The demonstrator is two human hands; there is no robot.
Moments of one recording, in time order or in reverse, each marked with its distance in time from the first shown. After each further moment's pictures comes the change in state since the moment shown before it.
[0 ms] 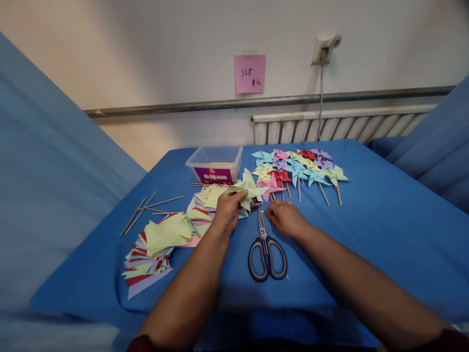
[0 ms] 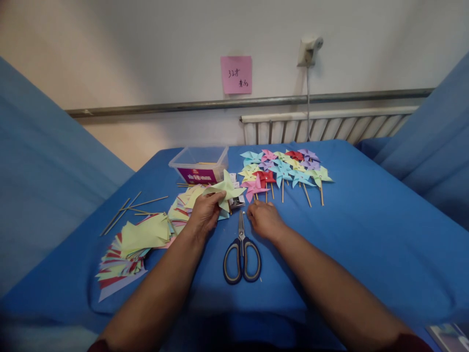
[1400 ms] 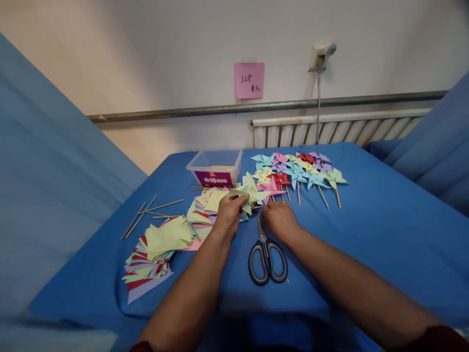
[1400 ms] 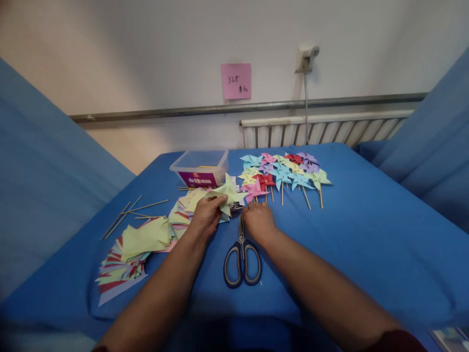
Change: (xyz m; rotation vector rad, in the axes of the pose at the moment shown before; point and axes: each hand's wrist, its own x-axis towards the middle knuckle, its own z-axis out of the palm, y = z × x) left_hand -0.009 0.006 0.008 0.027 0.020 -0.002; right_hand 0.011 -0.030 0.000 -0.367 -0.015 0.006
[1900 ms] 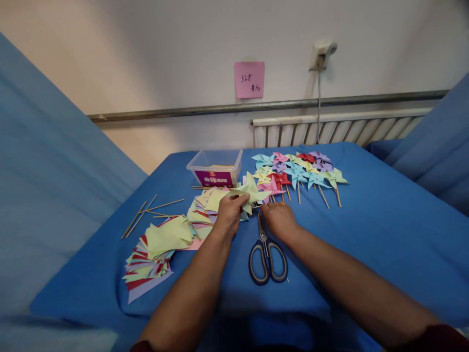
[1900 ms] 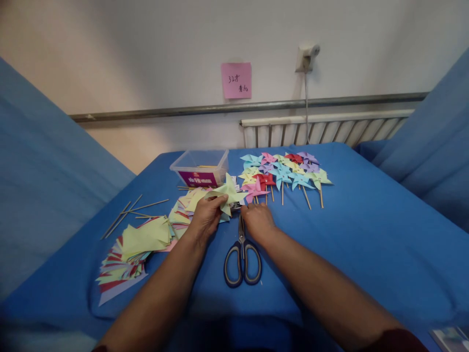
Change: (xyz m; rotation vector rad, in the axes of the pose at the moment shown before) left_hand 0.001 -0.002 -0.002 0.011 -0.014 0.007; right_hand 0.003 0.000 0.004 0.021 0.009 0.009
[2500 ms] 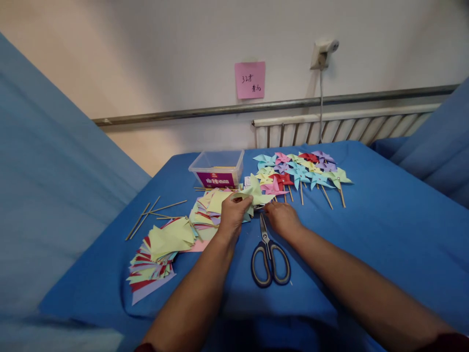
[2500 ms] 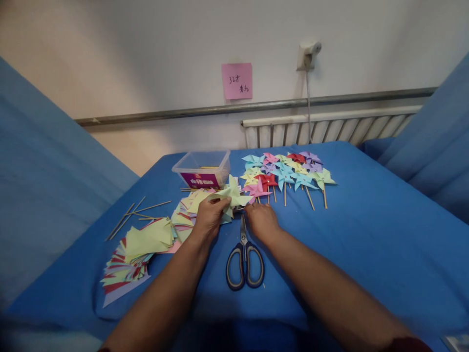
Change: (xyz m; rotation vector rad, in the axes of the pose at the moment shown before) left_hand 0.005 -0.010 -0.005 0.177 0.069 0.091; right_hand 0.006 0.007 0.011 0.105 -0.008 0.073
